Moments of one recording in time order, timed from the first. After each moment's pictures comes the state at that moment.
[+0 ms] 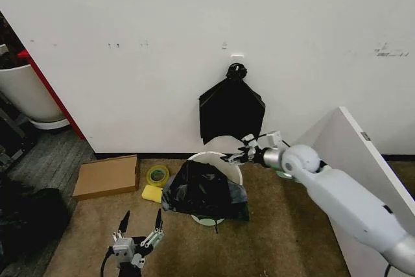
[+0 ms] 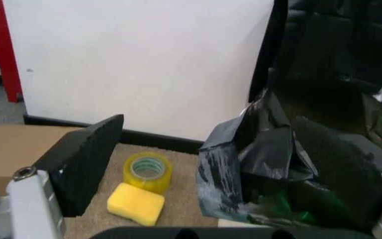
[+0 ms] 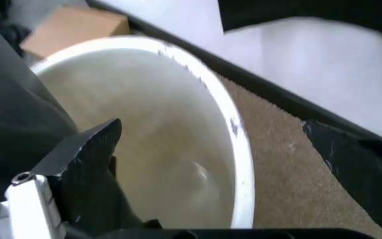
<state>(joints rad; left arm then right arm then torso) 1.91 -1.21 -0.31 -2.03 -0.26 -0.51 -0.28 -0.56 0.94 -0.21 1.48 0.80 -0.59 -0.29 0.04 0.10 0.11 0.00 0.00</state>
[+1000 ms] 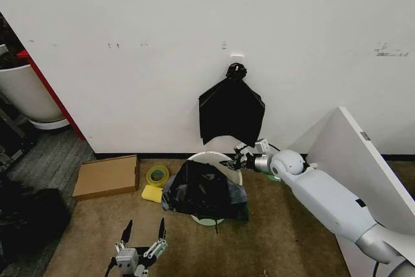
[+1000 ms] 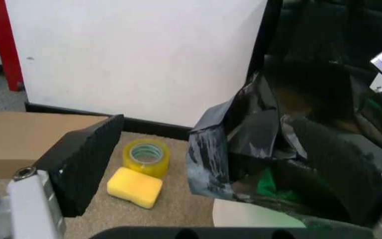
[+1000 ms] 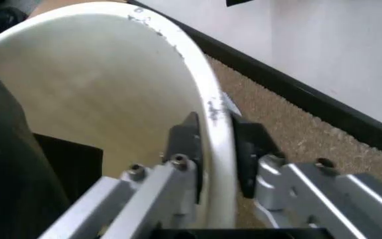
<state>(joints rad) 1.96 -1.23 -0.30 -2.03 -0.22 -0.53 -0.28 -0.53 1.00 -0.24 1.32 0.71 -0.52 -0.40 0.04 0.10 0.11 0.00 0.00</state>
